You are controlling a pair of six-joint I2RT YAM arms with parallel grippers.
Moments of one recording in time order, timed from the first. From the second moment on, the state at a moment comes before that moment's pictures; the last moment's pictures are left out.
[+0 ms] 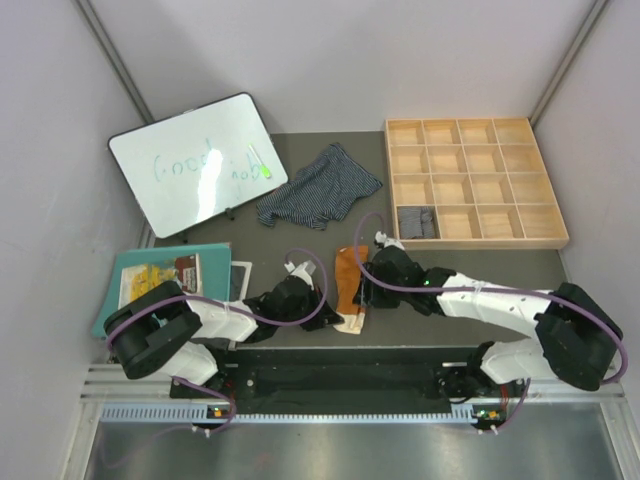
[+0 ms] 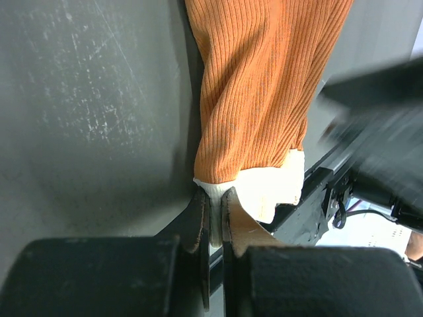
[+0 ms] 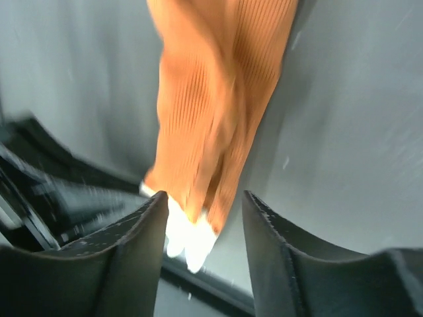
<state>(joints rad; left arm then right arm) -0.93 1.43 0.32 0.46 0.15 -1.13 0.84 1.30 0.66 -0.21 0.03 0.79</state>
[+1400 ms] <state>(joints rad) -0.95 1.45 0.34 0.46 0.16 -1.15 0.95 1.42 0.62 -0.14 0.01 0.94</state>
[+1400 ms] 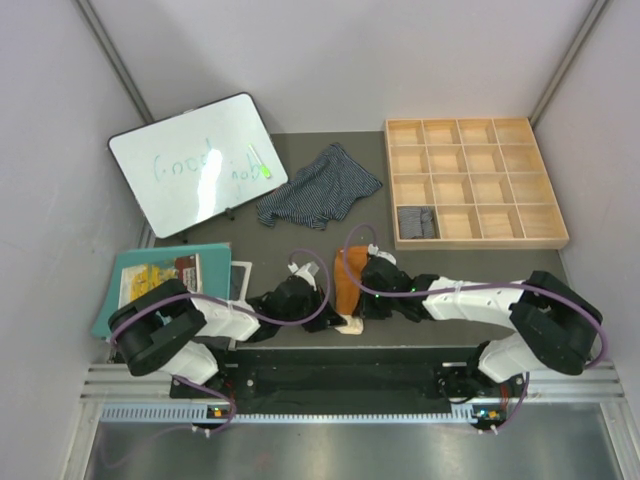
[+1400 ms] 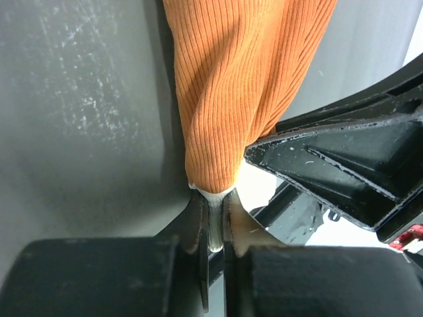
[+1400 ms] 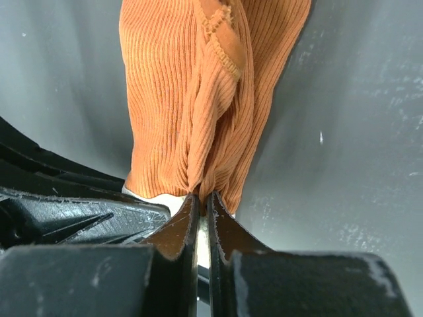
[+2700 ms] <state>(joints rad) -0.59 1.52 0.54 -0.26 0.73 -0.79 1.54 1.51 0.71 0.07 0.45 0.09</state>
